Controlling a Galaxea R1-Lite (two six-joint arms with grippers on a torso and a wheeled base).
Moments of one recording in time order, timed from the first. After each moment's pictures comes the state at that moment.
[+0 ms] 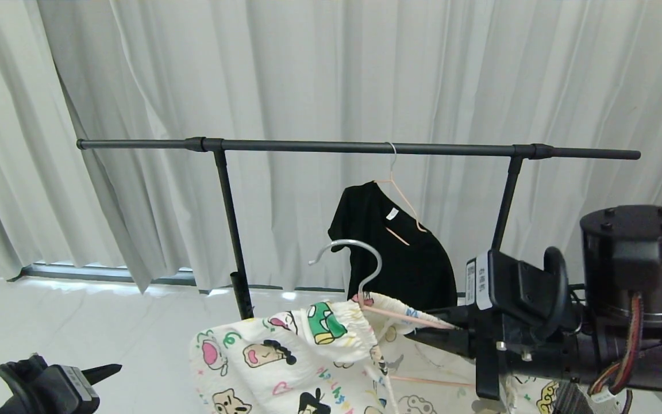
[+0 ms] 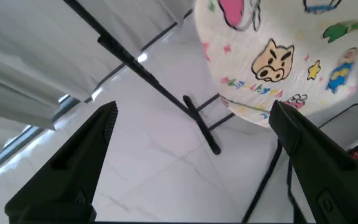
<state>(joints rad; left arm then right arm) -0.30 0.92 -0.15 -0.22 -0.12 0.50 0.89 1.50 -0.73 -0.42 0.33 -0.44</state>
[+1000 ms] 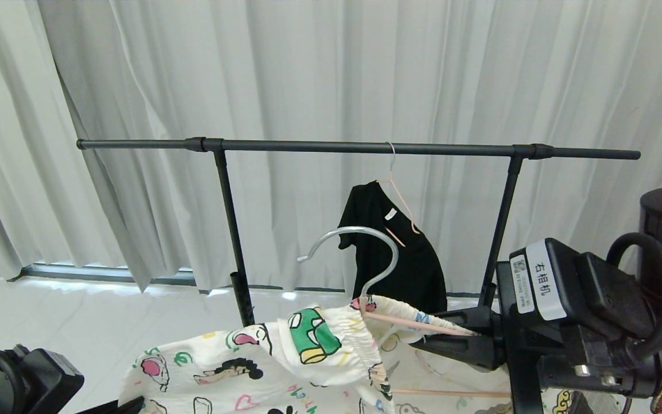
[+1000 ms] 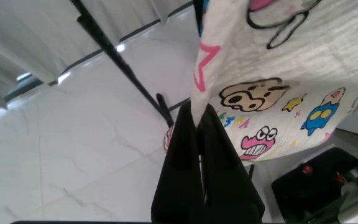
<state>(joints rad) -0.19 0.93 -0.14 -0.23 -0.16 0.33 0.94 1.41 -0.76 -0.35 0.37 -0.44</state>
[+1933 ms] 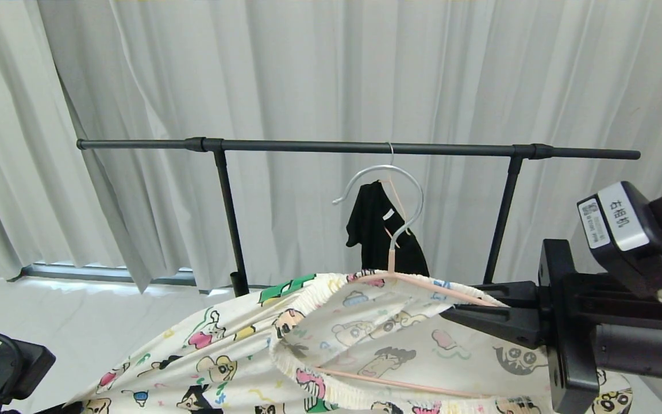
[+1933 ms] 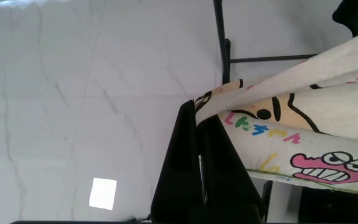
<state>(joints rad) 0.13 1.04 -0.12 -0.23 0.00 0.31 0.90 1.32 -0.76 -0.34 0.34 -0.28</state>
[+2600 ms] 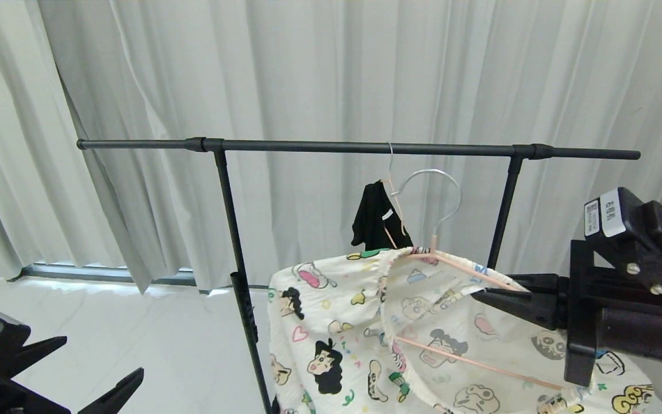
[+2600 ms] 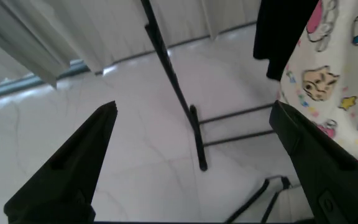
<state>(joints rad) -0.10 0.88 -0.24 -0.23 -0.07 0.28 0.74 1.28 -0.68 -0.34 0.29 -0.27</state>
